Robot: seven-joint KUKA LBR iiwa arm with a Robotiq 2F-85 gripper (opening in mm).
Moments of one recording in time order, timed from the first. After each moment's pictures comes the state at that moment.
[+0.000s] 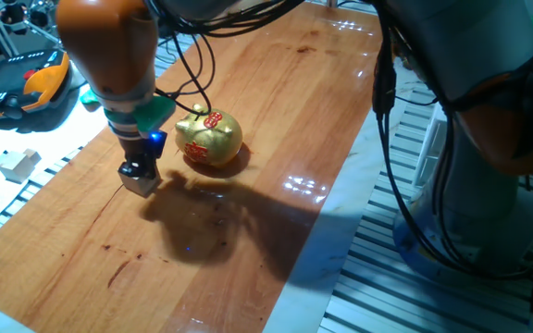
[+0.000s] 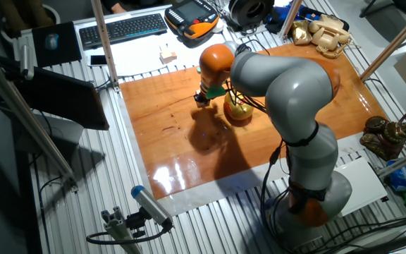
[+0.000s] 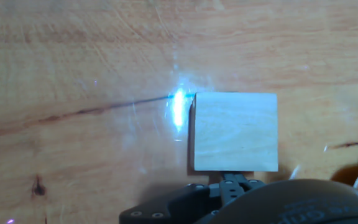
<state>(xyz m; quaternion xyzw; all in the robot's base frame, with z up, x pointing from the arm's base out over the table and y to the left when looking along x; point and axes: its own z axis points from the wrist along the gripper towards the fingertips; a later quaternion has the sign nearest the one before) 0.610 0.154 0.067 0.01 1.00 -0.02 0.07</state>
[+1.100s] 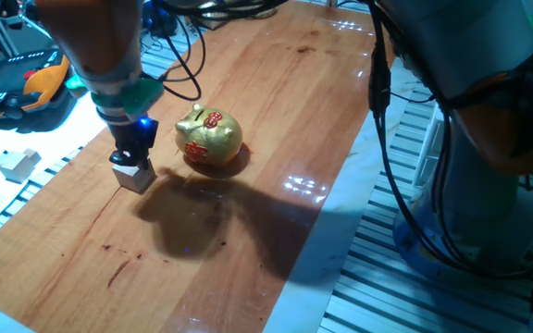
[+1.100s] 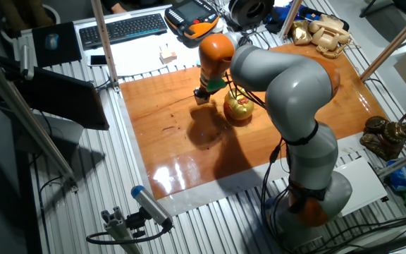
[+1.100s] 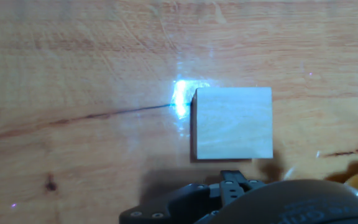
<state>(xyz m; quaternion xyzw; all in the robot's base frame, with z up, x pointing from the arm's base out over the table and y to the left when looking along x) 0.613 0.157 0.096 0.00 1.00 -0.01 0.05</state>
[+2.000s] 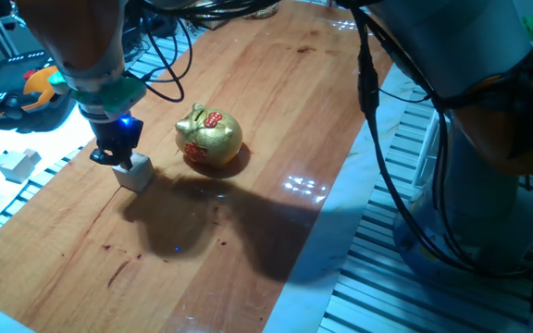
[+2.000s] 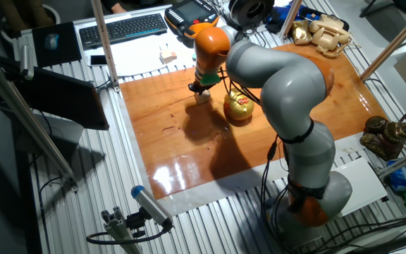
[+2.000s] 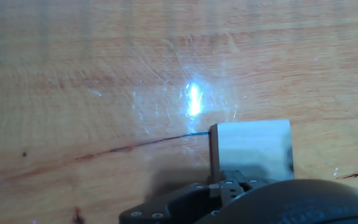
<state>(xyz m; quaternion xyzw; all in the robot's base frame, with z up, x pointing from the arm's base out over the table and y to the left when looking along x) 0.643 0.172 0.097 0.02 1.00 0.00 0.06</state>
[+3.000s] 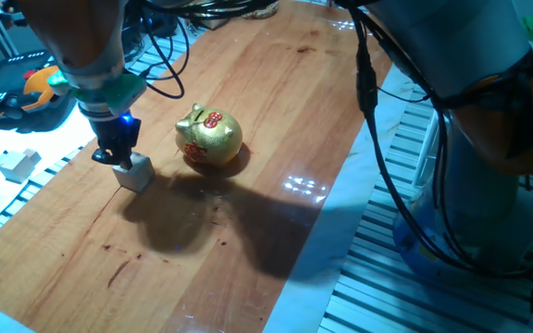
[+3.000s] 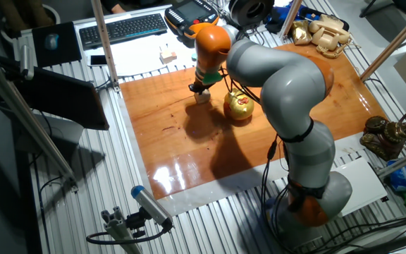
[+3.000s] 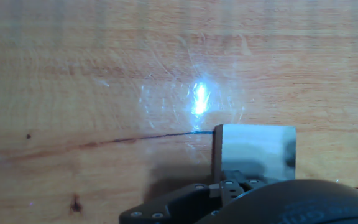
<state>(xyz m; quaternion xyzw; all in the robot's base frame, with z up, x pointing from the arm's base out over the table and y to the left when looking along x) 0.642 0.172 0.098 -0.02 1.00 0.00 0.05</state>
